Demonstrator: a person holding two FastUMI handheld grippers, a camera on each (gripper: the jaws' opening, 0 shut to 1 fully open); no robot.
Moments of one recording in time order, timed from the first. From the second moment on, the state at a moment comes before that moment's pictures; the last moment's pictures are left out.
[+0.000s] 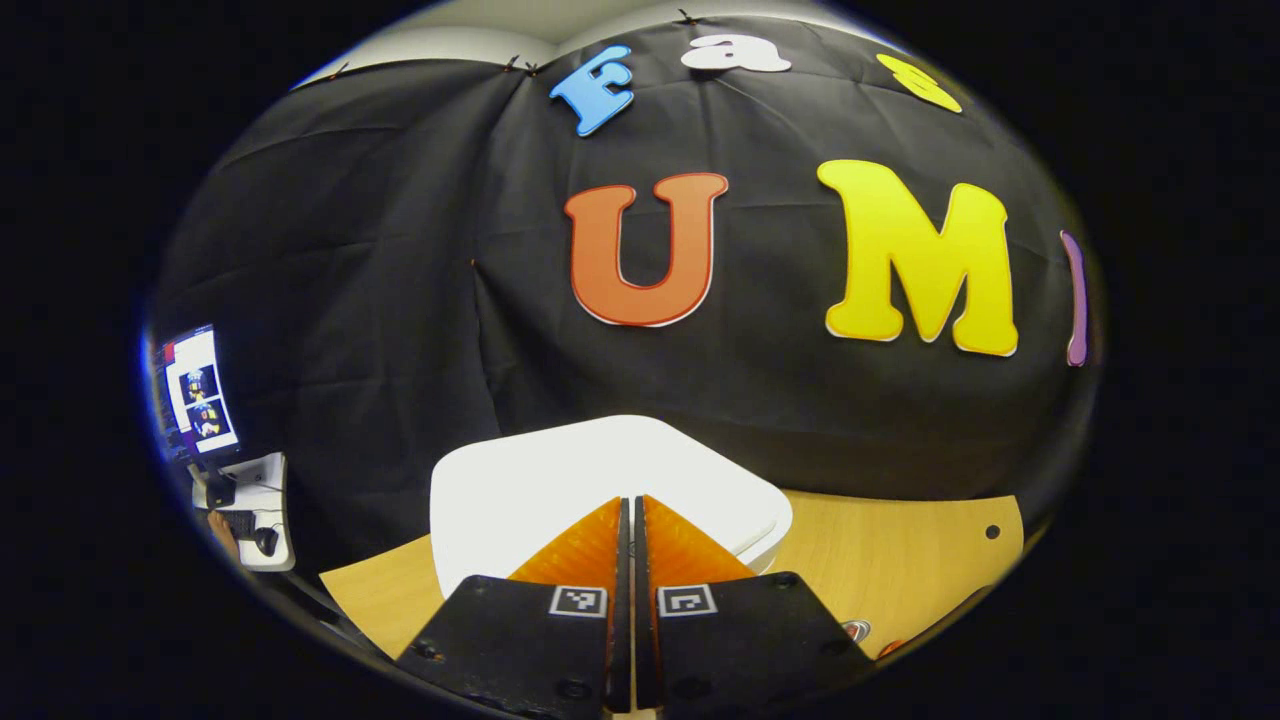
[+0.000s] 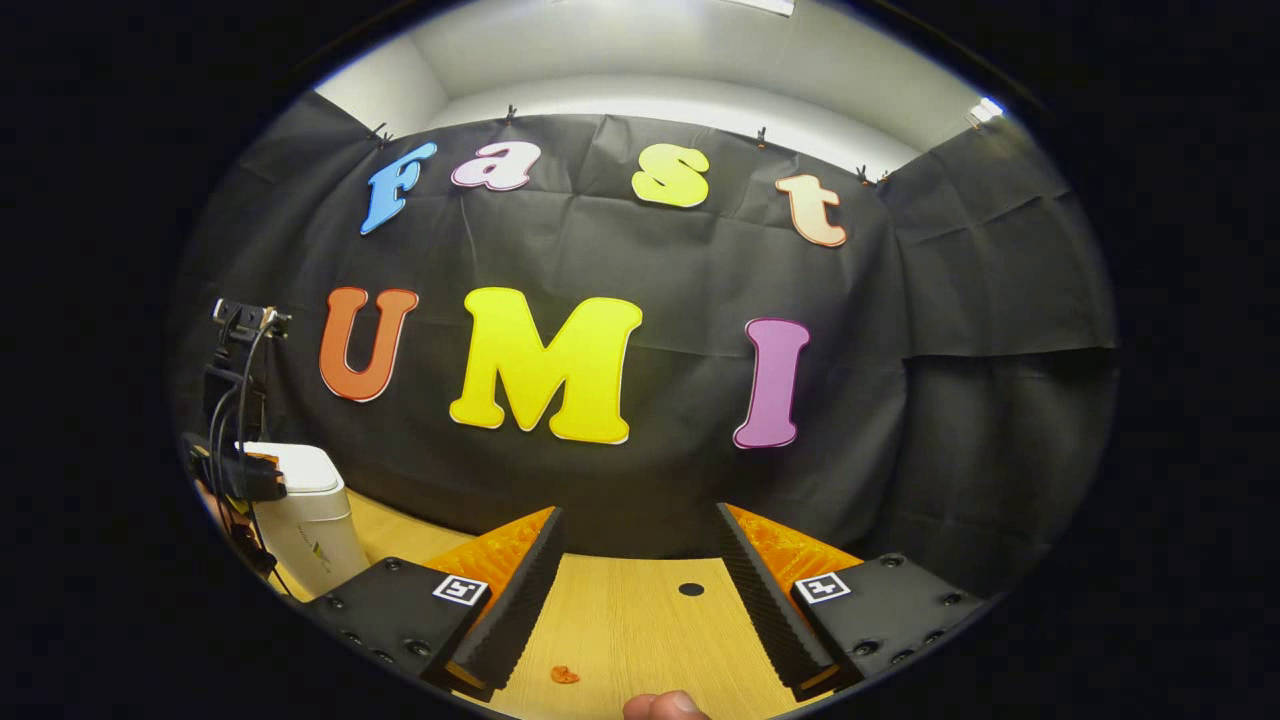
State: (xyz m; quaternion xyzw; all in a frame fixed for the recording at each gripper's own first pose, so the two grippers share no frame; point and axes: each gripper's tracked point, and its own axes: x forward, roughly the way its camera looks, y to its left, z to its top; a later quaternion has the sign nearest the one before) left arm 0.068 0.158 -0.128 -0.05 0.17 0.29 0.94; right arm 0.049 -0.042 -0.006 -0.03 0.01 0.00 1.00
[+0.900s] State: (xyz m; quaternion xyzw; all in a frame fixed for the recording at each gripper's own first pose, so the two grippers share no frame) left arm 0.046 0.054 -0.050 -0.02 0.08 0.10 0.99; right arm 0.051 -0.046 -0.038 -0.01 0.04 0.01 1.00
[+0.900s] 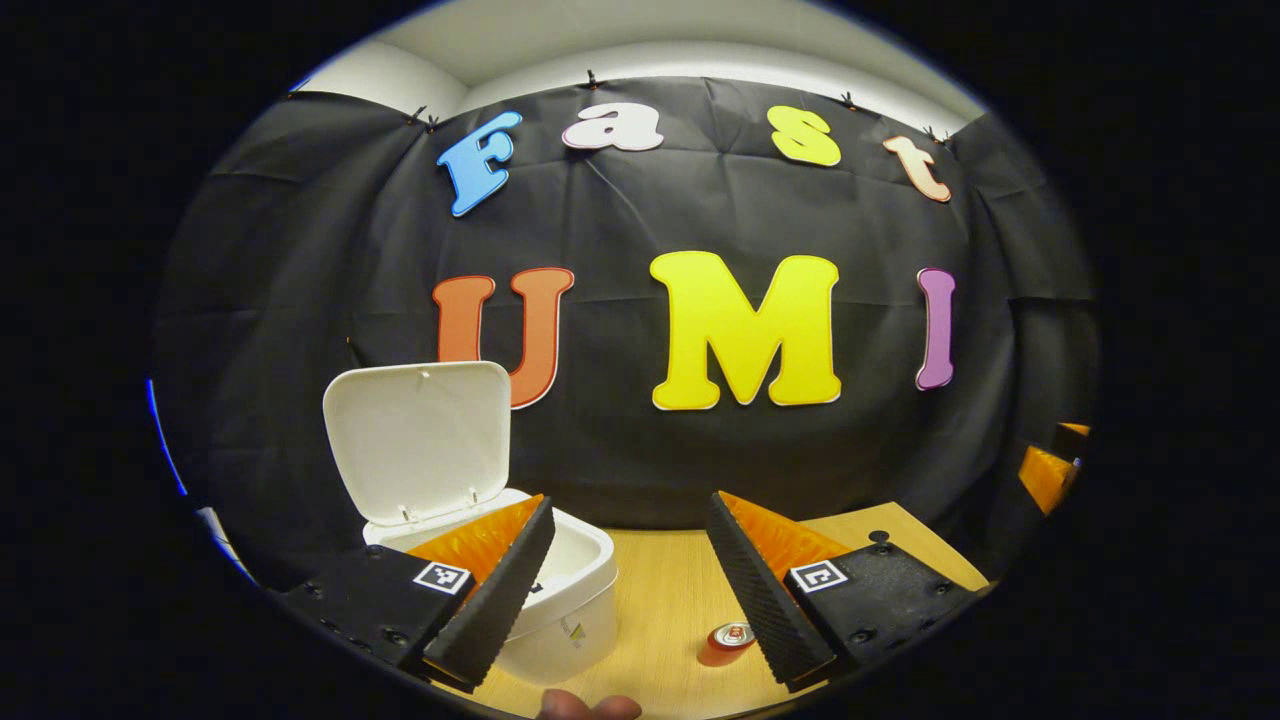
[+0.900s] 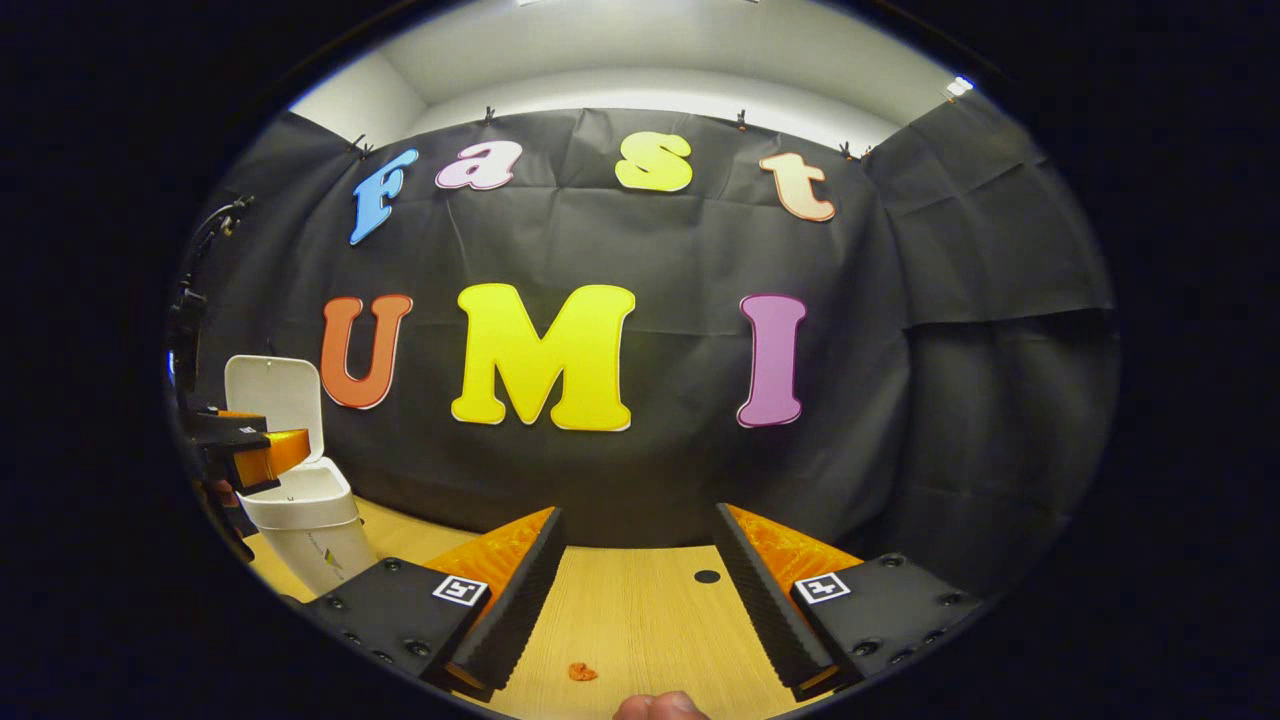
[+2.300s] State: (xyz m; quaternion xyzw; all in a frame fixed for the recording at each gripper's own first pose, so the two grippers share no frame) left arm -0.052 0.013 -0.102 0.05 0.19 0.05 0.98; right arm 0.062 -0.002 -0.374 -0.04 0.38 0.17 0.91
